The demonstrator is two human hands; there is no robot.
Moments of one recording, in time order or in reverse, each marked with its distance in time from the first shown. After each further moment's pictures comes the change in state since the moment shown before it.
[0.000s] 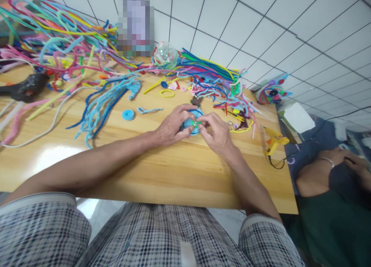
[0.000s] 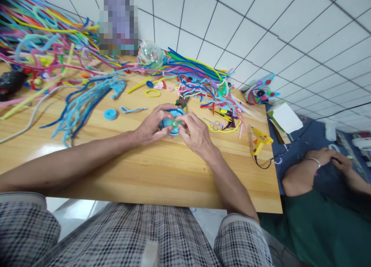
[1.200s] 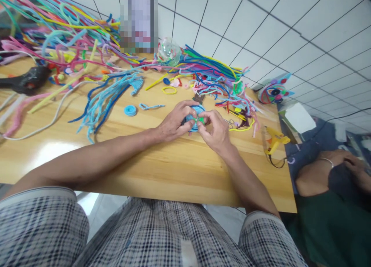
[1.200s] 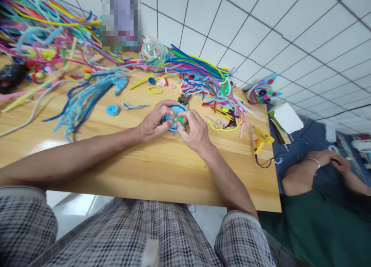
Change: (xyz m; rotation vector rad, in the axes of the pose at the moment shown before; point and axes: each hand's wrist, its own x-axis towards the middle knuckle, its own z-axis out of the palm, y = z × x) left_hand 0.001 0.000 0.000 0.007 0.022 -0.014; right_hand -0.002 0.003 0.016 -0.063 0.135 -0.050
